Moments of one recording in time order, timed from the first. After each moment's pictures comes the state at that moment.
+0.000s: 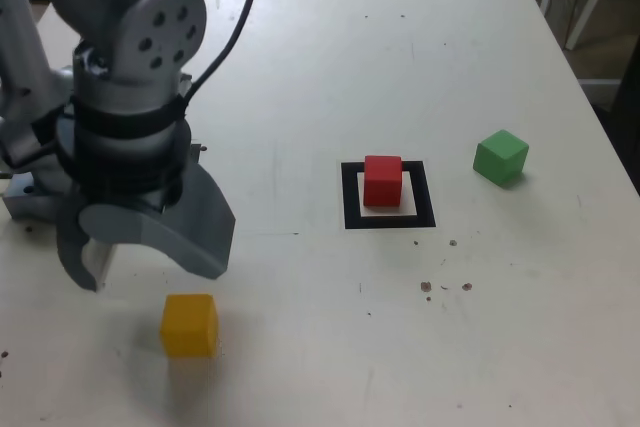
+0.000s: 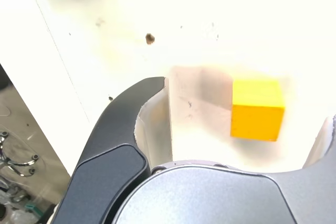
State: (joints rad) arm -0.77 1.69 -1.10 1.16 -0.17 -0.72
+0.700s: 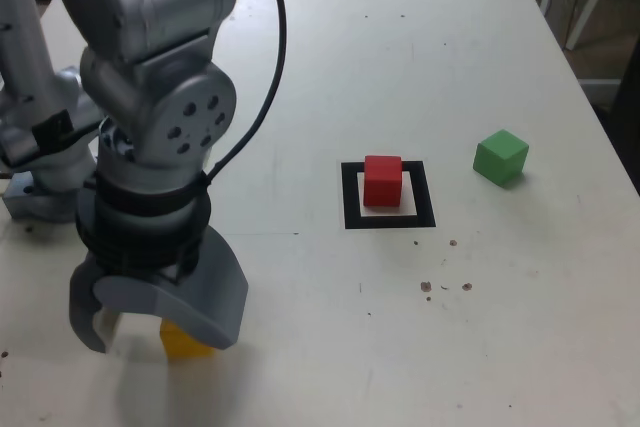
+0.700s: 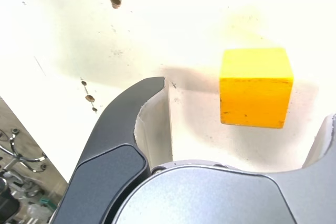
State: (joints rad) arm -0.81 1.83 -1.12 1.04 -0.22 -0.71
